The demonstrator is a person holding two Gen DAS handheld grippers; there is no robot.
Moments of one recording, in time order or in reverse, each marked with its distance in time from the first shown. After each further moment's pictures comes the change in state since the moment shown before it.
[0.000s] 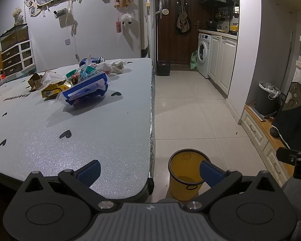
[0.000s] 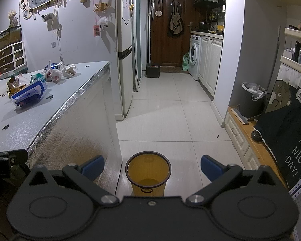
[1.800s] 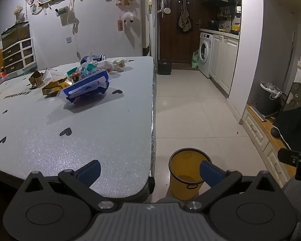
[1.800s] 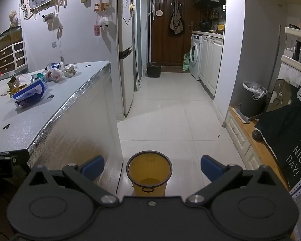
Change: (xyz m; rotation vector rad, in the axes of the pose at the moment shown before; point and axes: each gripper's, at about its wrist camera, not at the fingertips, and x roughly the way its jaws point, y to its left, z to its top) left arm 0.001 0.002 -0.002 -0.002 0.004 -0.005; right arm 0.000 -0.001 -0.002 0.002 0.001 0.007
